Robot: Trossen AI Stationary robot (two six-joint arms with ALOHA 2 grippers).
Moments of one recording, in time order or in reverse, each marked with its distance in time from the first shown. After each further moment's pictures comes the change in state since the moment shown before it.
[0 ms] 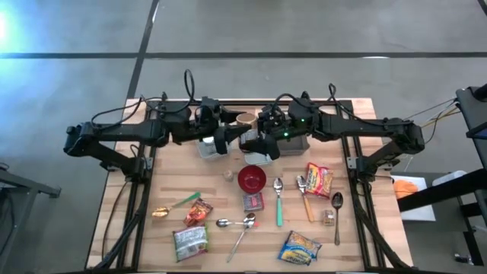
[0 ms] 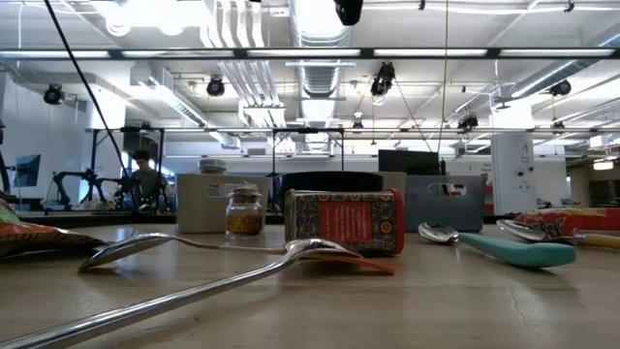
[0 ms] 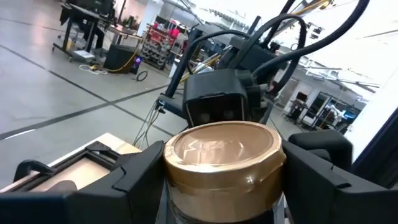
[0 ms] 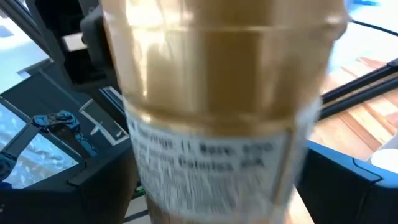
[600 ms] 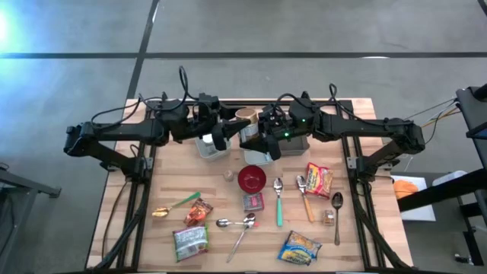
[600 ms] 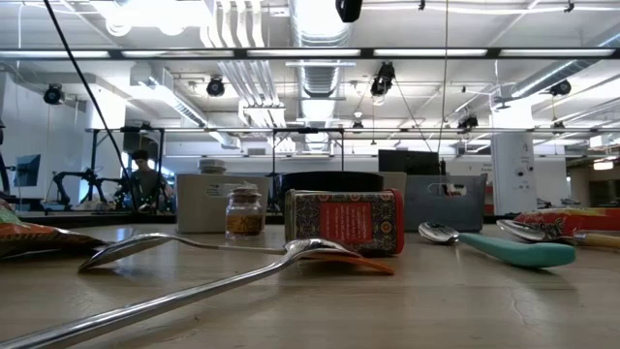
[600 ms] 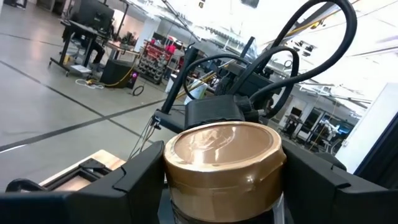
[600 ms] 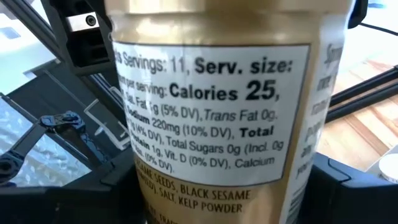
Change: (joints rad) left arm 0.004 -0.001 0.000 0.074 0.000 0.001; right arm 0.000 -0.002 0.001 0.007 -0.007 0.002
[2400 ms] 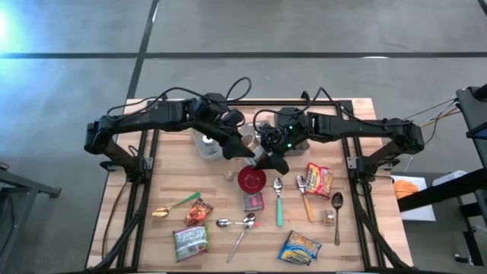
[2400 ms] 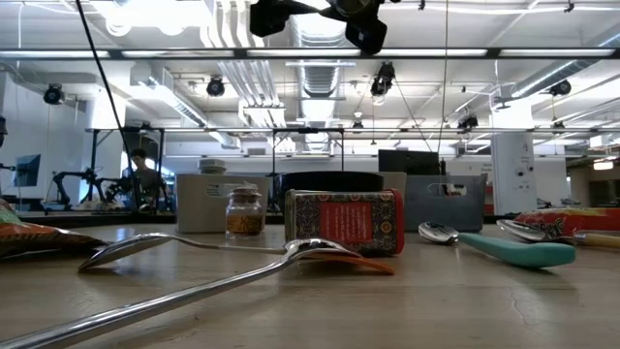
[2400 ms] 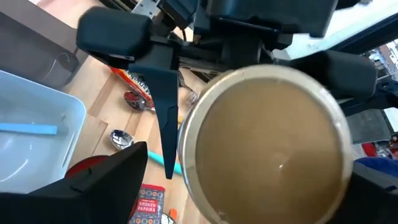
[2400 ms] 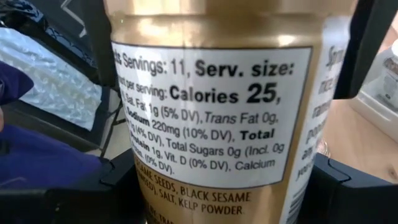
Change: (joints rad) left arm 0.117 0.228 0.328 -0.790 0.557 -0.185; right arm 0.015 0.002 -0.001 -0.410 -0.184 -0.200
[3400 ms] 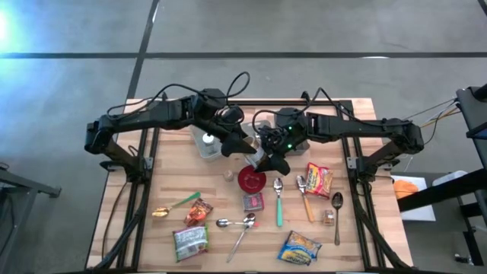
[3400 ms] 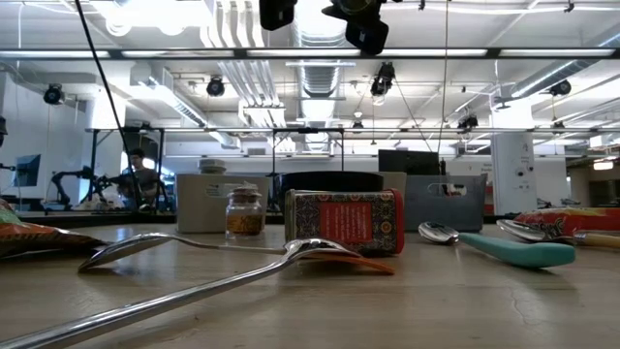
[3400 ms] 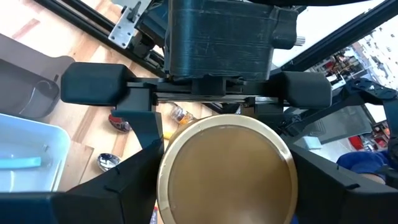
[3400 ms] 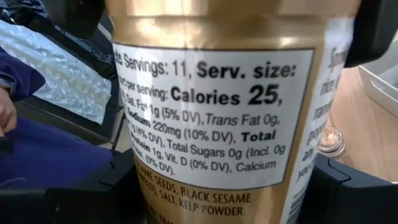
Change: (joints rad) left arm 0.011 0.007 0.001 0.083 0.064 0.046; right arm 0.002 0.002 0.000 -0.002 -0.044 0.018
